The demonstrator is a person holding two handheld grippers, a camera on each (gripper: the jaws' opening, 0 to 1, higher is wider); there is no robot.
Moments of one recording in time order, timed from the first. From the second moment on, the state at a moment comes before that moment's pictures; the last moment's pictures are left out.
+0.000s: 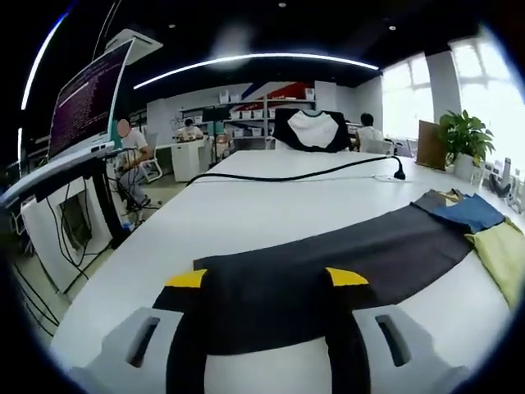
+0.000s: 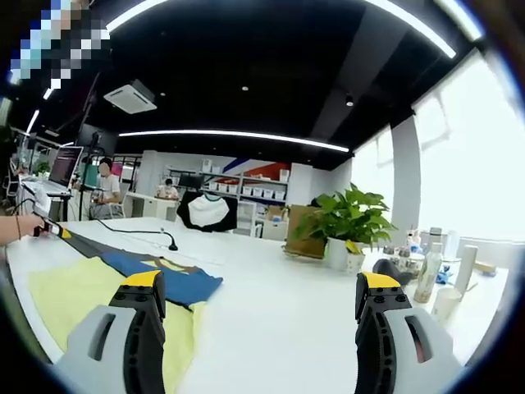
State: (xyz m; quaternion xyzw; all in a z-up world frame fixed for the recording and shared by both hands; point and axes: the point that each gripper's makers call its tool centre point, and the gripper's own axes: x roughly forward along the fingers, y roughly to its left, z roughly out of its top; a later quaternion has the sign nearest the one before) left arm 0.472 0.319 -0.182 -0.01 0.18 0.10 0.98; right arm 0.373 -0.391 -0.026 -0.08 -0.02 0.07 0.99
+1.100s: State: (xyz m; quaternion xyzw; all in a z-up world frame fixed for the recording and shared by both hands) left arm 0.472 0.296 -0.149 0.00 0.14 0.08 0.99; right arm 0.368 -0.404 -0.033 -0.07 -0.02 0.06 1.00
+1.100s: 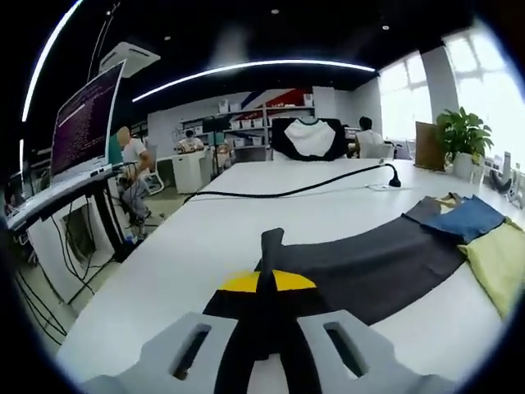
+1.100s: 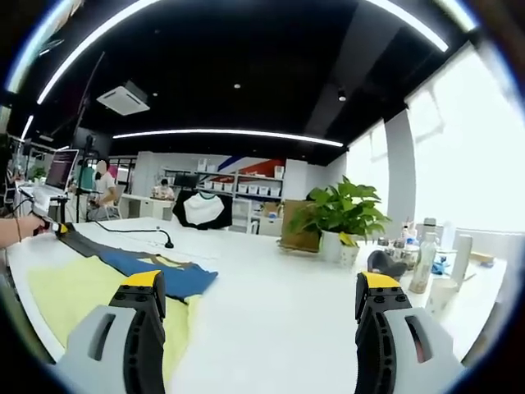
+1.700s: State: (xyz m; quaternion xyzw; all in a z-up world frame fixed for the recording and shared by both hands) left arm 0.466 0.234 -0.055 -0.05 0.07 0.02 1.00; right arm 0.365 -0.394 -0.038 -0.07 -0.01 0.07 0.99
